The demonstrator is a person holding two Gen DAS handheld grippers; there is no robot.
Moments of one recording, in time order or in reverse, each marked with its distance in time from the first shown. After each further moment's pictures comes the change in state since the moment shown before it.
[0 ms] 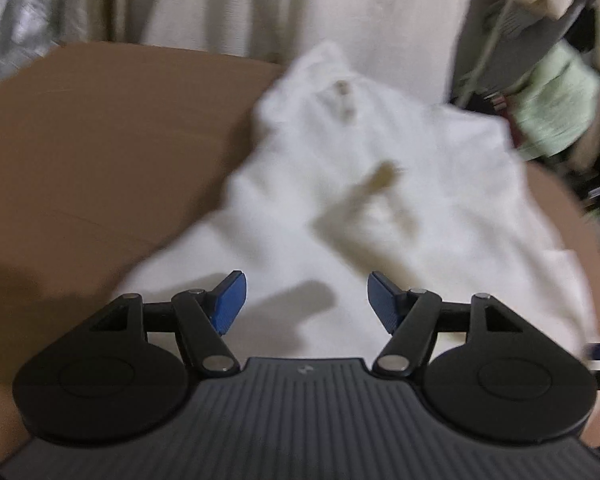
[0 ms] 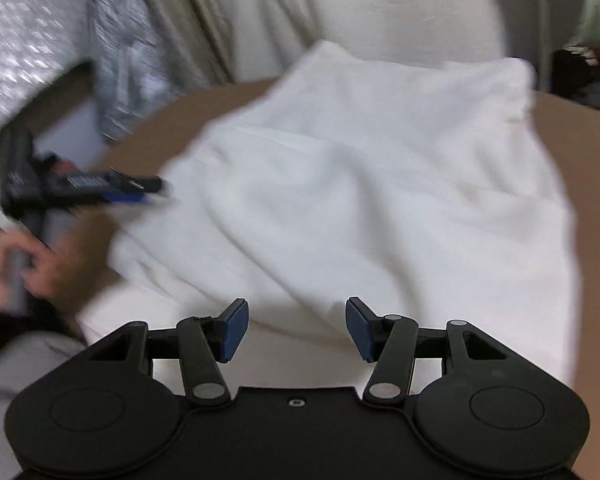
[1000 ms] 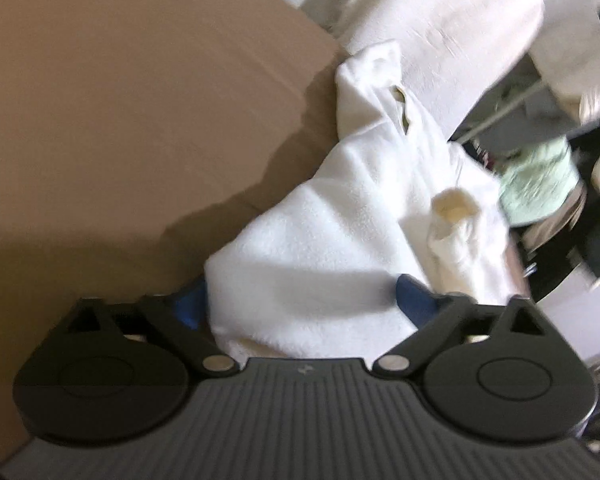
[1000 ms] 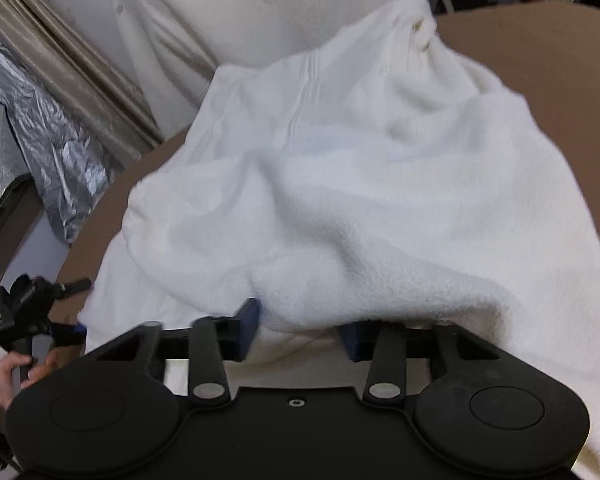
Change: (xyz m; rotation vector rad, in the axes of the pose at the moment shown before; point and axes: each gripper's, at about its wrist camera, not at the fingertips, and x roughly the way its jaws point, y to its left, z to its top) left arm 0.045 0.119 -0.023 -0.329 0.059 -0.271; right arm 0.045 -0.034 -0.026 0.386 -0.140 0.022
